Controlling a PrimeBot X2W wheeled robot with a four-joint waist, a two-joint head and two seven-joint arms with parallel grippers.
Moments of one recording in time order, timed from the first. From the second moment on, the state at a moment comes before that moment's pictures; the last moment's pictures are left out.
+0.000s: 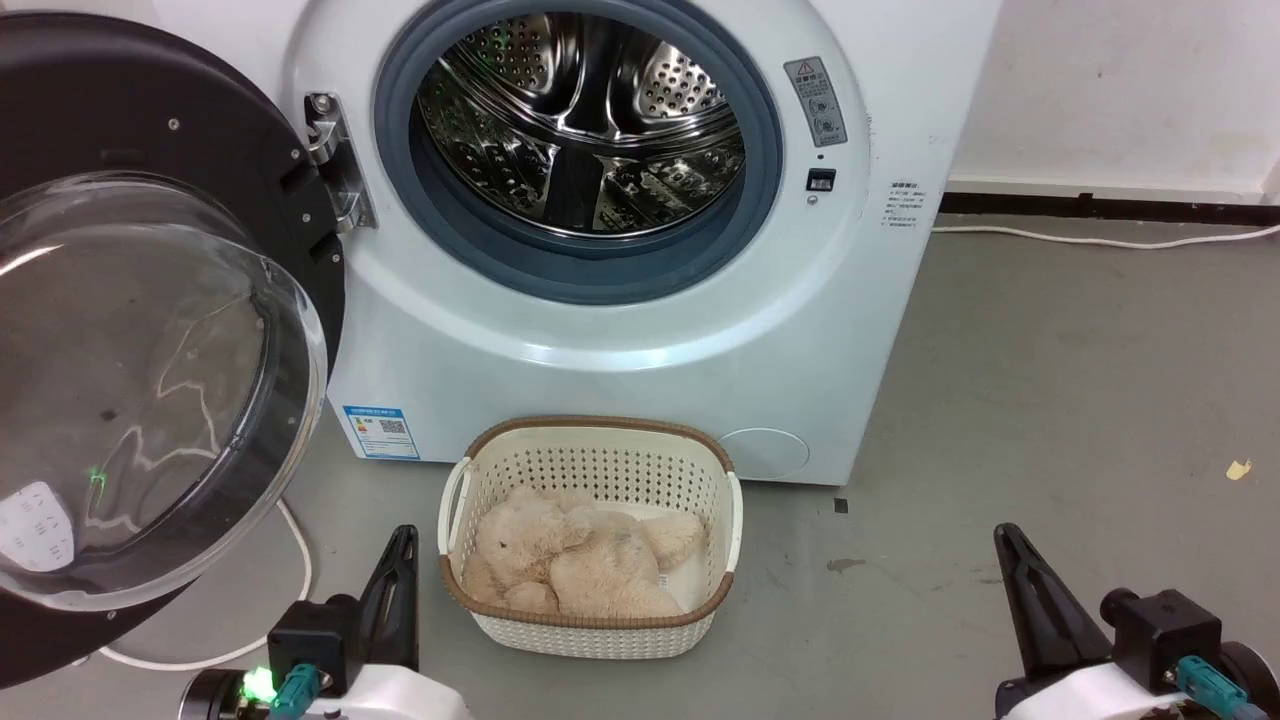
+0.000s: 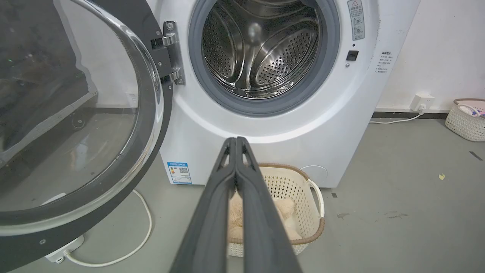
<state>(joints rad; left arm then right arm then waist) 0.04 0.14 -0.13 0.02 -0.15 0.10 -0.10 0.07 -0.05 -0.01 -0.01 0.06 0.13 -0.08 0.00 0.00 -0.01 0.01</state>
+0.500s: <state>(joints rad) 0.04 0.11 -0.10 0.02 -0.11 0.07 -0.07 0.06 -0.05 -0.01 -0.01 0.05 0.13 -0.06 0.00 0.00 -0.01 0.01</state>
